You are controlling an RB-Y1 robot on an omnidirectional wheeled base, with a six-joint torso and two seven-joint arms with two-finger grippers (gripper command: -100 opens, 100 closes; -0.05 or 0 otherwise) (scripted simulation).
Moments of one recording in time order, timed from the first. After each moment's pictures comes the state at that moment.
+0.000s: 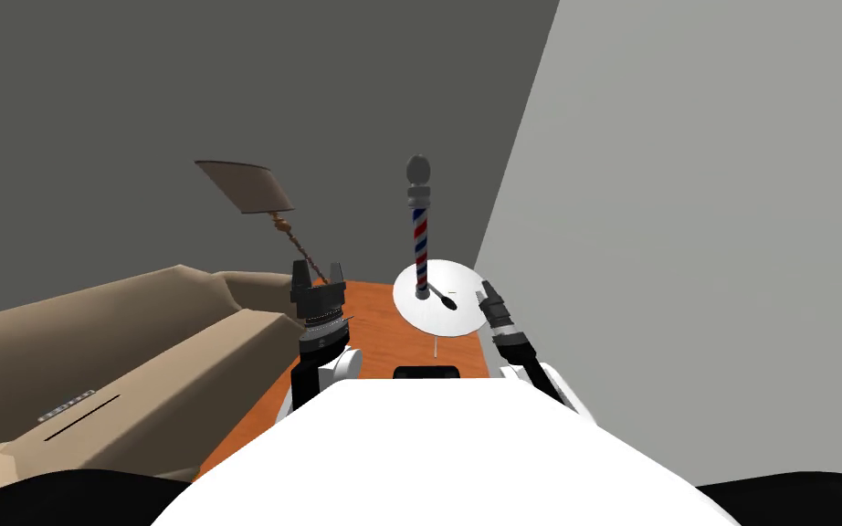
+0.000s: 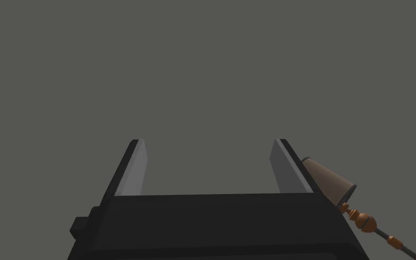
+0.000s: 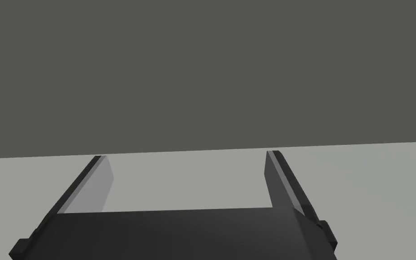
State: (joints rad) left arm 0.51 -0.02 -0.06 -2.37 0.02 -0.63 -0.06; right arm 0.56 -0.25 0.09 -2.14 0.09 -0.32 -0.10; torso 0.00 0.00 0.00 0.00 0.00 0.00
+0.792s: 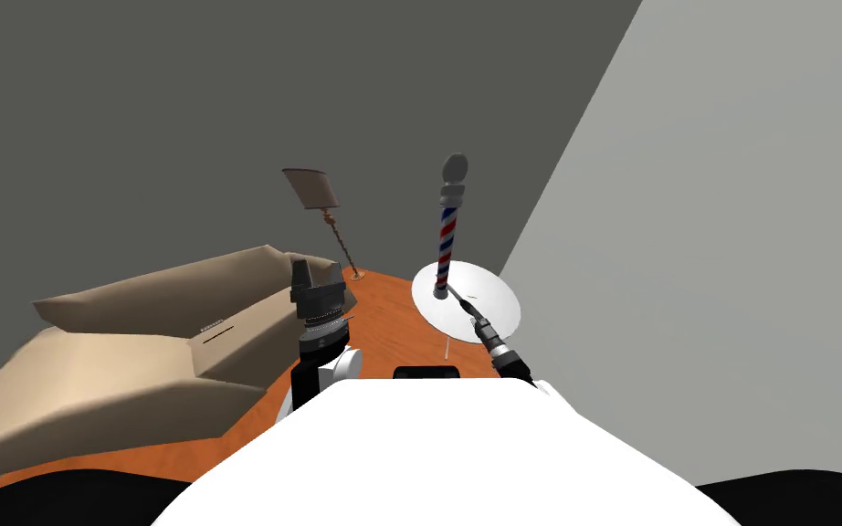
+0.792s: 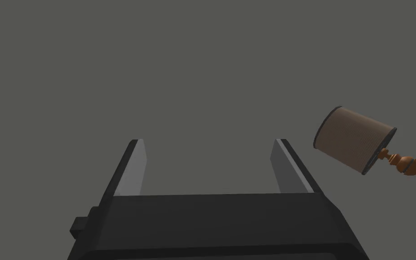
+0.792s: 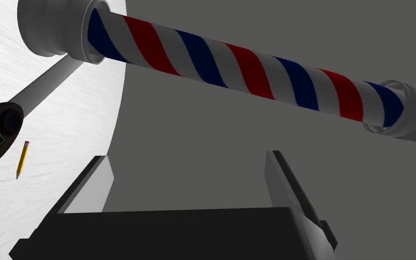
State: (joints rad) left arm 0.51 -0.02 -0.06 -2.37 0.02 -0.63 -0.06; right arm 0.60 -0.41 0.20 -1.92 0.14 -0.29 -0.14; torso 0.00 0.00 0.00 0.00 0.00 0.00
